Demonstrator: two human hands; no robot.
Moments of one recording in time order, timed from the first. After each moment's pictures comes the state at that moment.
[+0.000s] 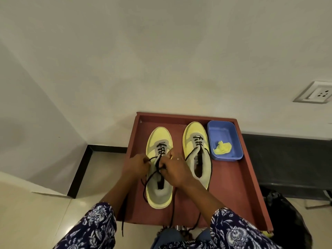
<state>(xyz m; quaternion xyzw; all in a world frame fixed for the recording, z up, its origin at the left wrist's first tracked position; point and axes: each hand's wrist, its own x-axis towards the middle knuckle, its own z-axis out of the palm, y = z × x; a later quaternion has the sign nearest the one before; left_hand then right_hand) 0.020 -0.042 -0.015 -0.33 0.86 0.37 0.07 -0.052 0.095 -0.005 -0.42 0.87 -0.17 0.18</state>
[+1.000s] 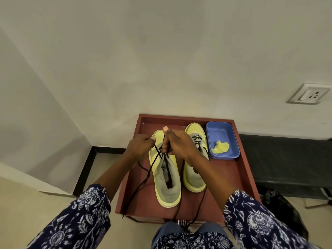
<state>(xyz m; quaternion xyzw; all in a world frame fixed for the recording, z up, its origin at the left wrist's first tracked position) 0.009 -0.037 0.070 -0.35 0.80 0.49 0.00 -0.059 0.088 0.094 -0.24 0.75 -0.54 0.32</state>
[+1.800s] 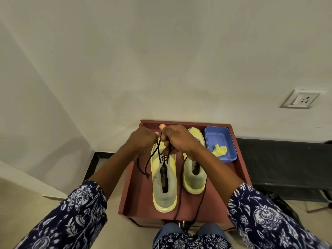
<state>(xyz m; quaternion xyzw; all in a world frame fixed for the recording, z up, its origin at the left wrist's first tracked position) 0.016 -0.020 0.142 -0.34 0.80 0.49 0.02 -0.051 0.096 0.149 -0.26 0.76 -0.49 0.33</state>
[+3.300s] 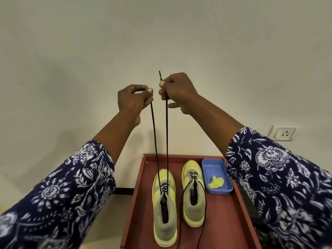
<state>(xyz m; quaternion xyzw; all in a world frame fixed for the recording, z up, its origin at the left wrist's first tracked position) -0.013 -0.030 0.323 -0.25 0.60 0.66 -0.39 -0.079 0.071 0.353 -0.29 0.75 -0.58 0.12</state>
